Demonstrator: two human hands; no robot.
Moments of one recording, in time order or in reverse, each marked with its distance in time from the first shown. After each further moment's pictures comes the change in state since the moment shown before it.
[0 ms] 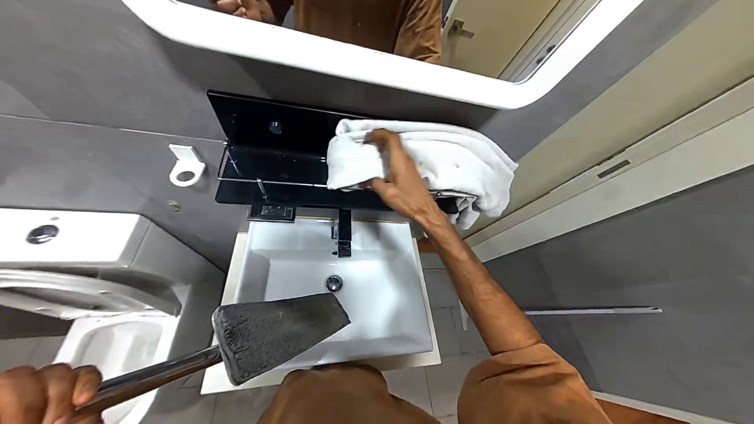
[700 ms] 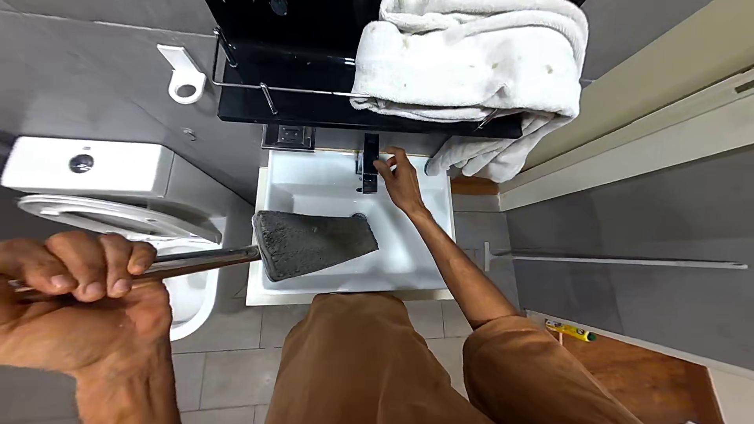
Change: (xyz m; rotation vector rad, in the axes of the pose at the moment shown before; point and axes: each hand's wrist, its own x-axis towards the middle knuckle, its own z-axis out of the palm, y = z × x) left_hand 0.029 -0.022 0.044 0.039 0.264 -0.048; right_hand -0.132 0.051 0.158 0.269 -0.075 0.576
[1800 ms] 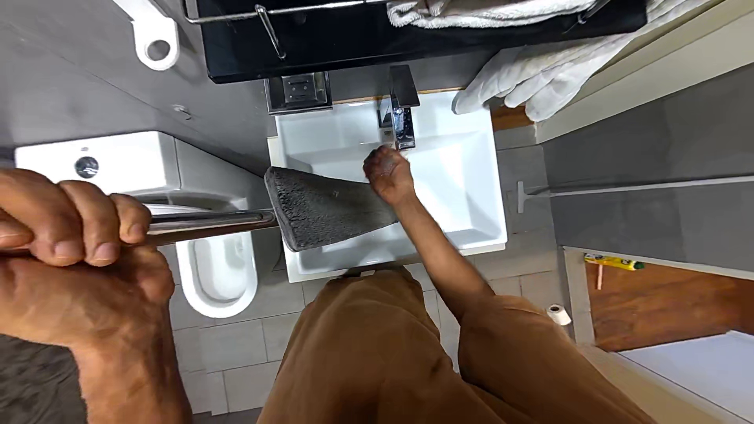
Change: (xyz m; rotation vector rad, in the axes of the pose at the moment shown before) left_hand 0.077 0.004 0.000 0.195 -0.259 -0.092; right_hand -0.041 0.004 0.145 1.861 0.045 0.518
